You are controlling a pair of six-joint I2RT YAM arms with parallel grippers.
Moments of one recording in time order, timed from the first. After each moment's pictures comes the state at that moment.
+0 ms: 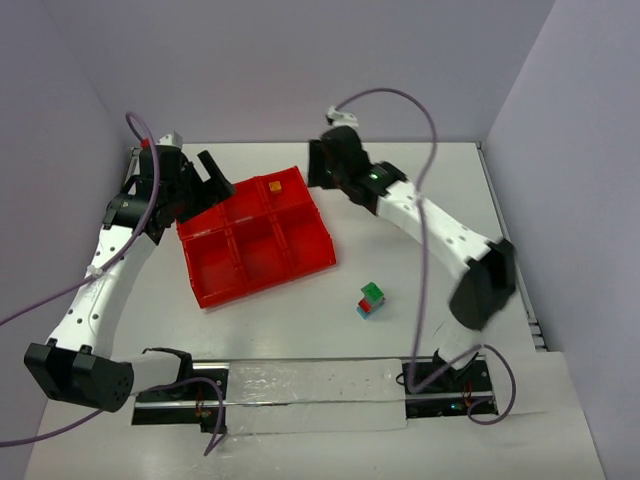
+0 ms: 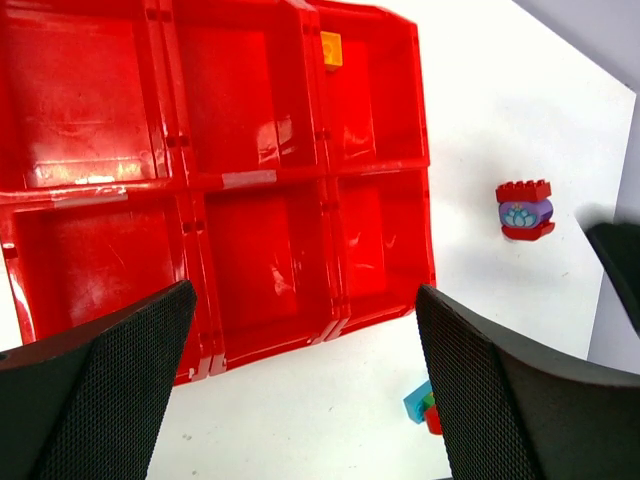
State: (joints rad) left arm -0.24 1.24 1.35 -0.75 -0.01 -0.63; right arm 0.66 1.76 1.70 -0.47 0.28 0.43
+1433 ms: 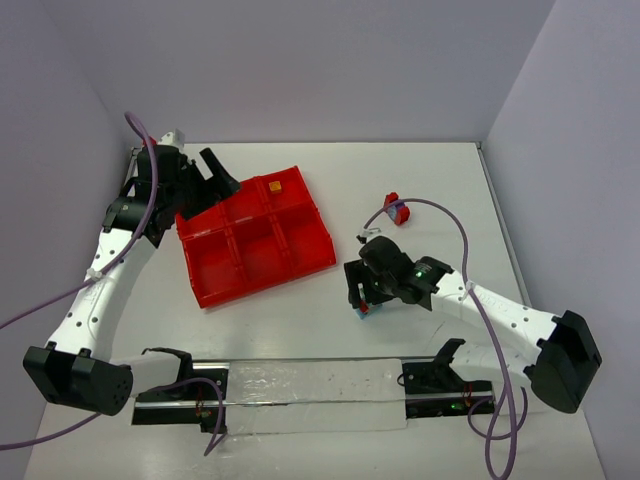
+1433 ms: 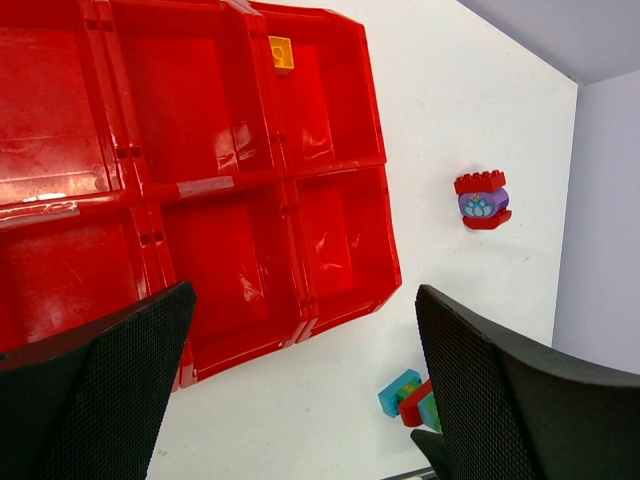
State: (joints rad) left arm -0.24 1.22 1.32 -0.67 0.07 -0.64; right arm 0.79 1.11 0.75 -0.62 0.10 0.51
